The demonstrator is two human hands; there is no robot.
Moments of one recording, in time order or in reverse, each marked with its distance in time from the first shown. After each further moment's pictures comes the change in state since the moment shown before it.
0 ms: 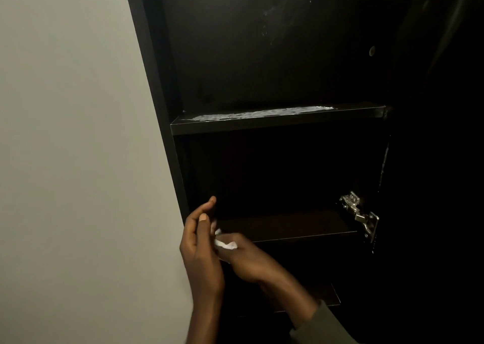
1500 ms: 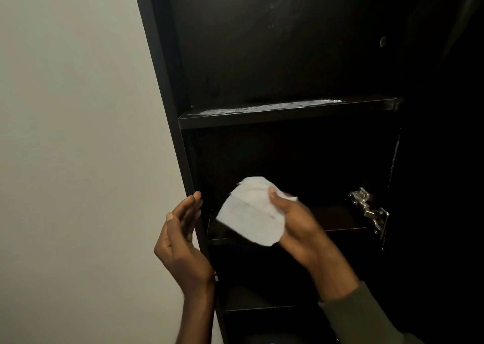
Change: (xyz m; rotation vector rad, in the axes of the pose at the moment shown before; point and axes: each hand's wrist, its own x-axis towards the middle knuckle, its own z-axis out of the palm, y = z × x) left_hand 0.005 0.009 -0.016 -0.093 0.250 0.158; right_hand -0.021 -0.023 -0.064 0.769 0.164 -0.120
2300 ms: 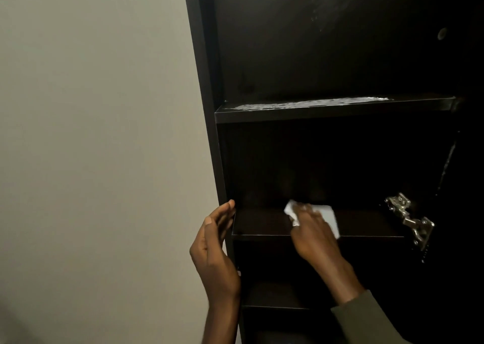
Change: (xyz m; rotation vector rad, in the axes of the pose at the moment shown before) left_hand -0.008 -0.009 -0.017 0.066 -0.110 -0.044; right_hand 0.021 0.041 -0.020 -1.506 0.427 -0.088
